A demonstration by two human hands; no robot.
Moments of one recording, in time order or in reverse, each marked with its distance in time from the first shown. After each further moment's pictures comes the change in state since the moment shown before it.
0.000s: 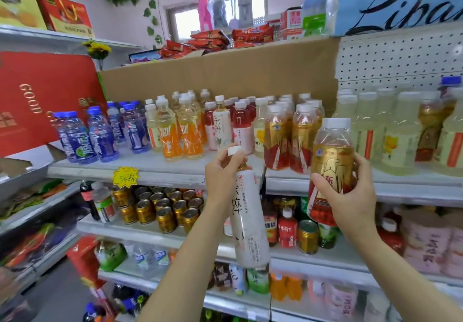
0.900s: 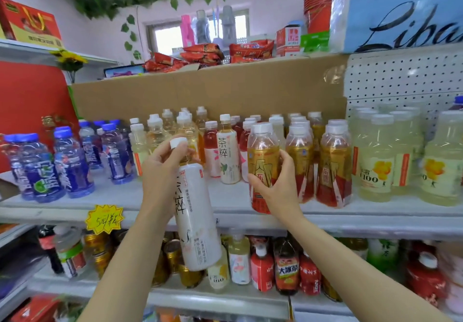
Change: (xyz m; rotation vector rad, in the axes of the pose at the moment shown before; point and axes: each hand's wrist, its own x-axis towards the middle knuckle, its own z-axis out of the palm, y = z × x) left_hand 0.134 0.031 -0.120 0.067 0.054 0.189; right_hand 0.067 0.026 0.213 -0.087 -0.127 -0.125
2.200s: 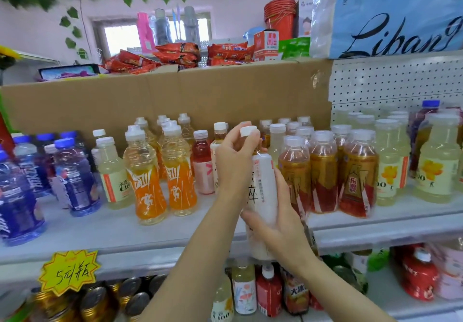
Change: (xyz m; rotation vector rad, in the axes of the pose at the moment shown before) left_hand 0.057 -0.028 0.095 -0.241 -0.331 -0.006; right_hand -0.031 -0.037 0.043 0.025 -0.120 0.065
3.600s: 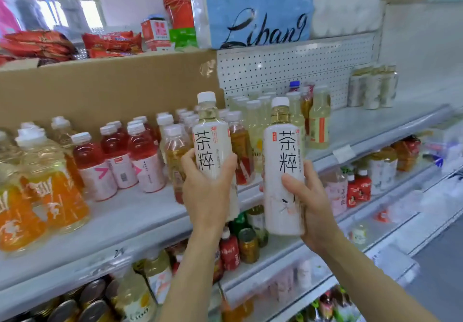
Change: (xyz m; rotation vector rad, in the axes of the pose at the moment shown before) left_hand -0.120 -0.030 0.113 0.262 -0.063 -0.008; right_hand -0.098 -0.026 -0.194 0.469 0.435 0.232
